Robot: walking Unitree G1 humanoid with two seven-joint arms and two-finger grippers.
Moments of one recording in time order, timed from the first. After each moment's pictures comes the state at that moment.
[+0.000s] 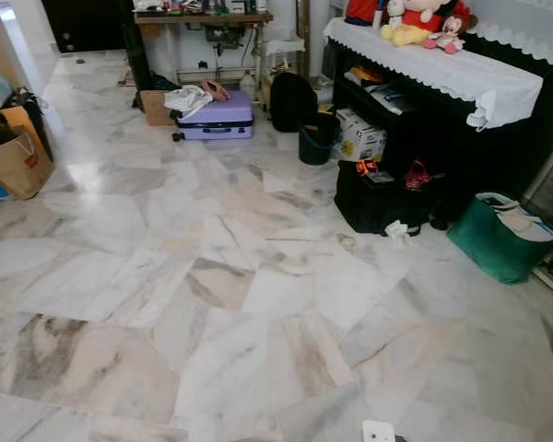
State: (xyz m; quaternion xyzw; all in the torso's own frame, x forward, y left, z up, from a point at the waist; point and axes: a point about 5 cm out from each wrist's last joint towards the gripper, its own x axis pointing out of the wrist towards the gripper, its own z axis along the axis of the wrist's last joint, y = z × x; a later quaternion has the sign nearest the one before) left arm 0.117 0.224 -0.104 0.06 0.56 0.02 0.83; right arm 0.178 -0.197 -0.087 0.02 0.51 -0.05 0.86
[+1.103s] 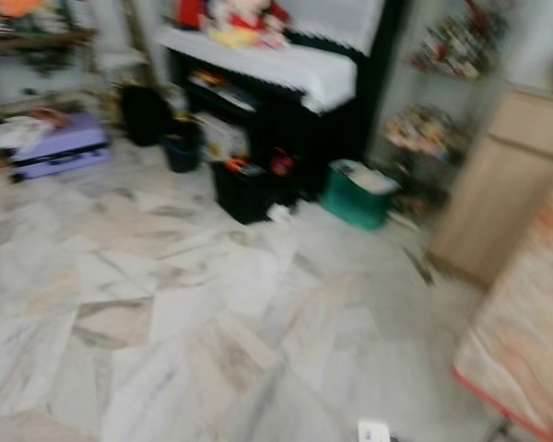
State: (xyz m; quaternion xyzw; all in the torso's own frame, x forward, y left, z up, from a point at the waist) left arm 0.124 0.220 -0.103 0.05 0.55 0.02 0.84; right arm 0.175 -0.205 -0.087 0.02 0.51 -0.05 0.86
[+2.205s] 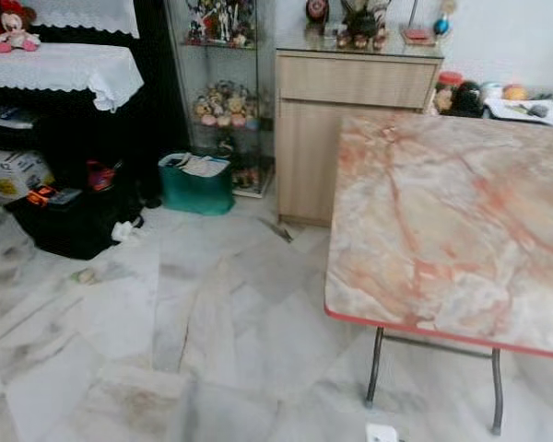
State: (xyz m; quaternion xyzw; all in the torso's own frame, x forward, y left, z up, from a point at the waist) left arm 0.120 0.223 -0.103 0.06 0.55 0.02 0.83; right arm 0.183 -0.200 -0.084 0.02 0.50 -0.05 0.86
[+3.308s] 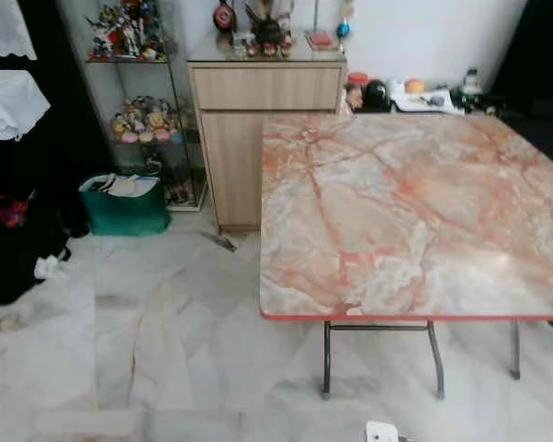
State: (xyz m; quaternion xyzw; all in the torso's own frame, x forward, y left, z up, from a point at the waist) left arm 0.113 0.228 -0.104 0.06 0.56 0.03 0.83; right arm 0.180 -0.192 -0.087 0.03 0.51 -0.04 0.86
